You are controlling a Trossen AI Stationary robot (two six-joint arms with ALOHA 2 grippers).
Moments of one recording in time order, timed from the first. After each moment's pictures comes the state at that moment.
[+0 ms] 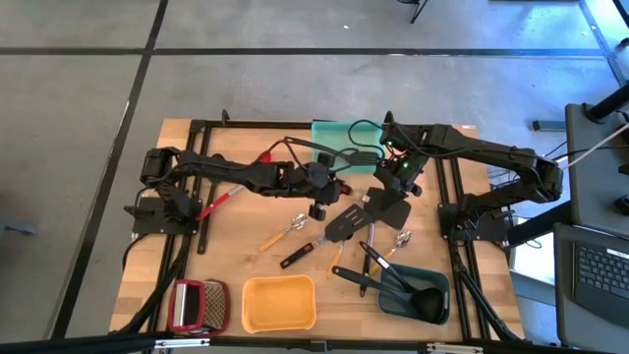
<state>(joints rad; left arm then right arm) 0.04 1.76 1.34 -0.16 -0.26 0.53 -0.38 1.32 1.10 -1.04 -0.97 0.81</state>
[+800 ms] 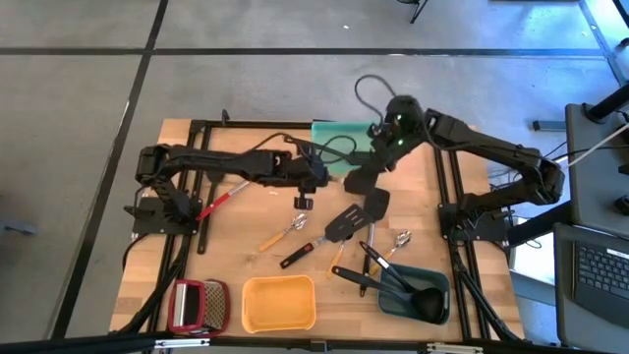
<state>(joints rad) 0.08 1.71 1.44 -0.63 -0.33 0.31 -0.49 1.31 1.17 -0.53 -0.93 0.88</state>
